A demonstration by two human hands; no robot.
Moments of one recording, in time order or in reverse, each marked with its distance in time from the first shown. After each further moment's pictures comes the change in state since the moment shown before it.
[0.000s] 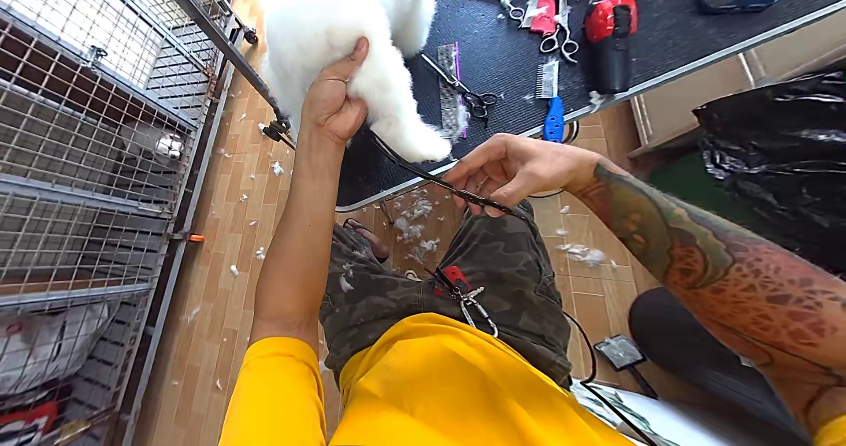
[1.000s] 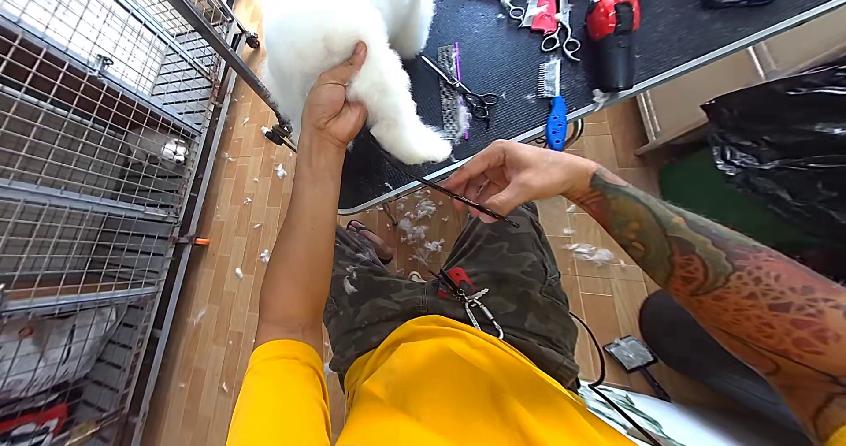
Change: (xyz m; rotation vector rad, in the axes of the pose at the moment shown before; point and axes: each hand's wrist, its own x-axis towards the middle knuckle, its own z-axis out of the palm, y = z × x) left_hand 0.000 0.000 0.001 -0.013 0.029 0.019; right_hand -0.003 0.009 0.008 -0.093 0.137 0.063
